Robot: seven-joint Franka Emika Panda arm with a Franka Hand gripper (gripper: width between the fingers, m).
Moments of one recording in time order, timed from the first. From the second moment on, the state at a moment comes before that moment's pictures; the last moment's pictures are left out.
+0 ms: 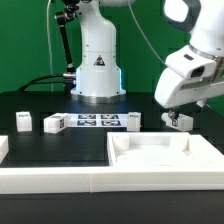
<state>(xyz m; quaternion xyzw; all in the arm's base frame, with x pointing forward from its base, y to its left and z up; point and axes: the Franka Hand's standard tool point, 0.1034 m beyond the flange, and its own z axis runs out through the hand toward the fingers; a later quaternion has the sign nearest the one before) 0.393 0.177 0.033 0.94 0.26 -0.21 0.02</state>
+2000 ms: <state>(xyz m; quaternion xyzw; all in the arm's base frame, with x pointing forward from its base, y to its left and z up) 0.378 0.181 0.003 0.85 0.24 -0.47 0.06</state>
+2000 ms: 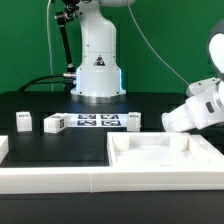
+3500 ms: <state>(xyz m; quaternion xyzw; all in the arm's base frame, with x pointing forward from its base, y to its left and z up) 0.423 0.143 0.050 0.90 0.25 -0.37 0.02</state>
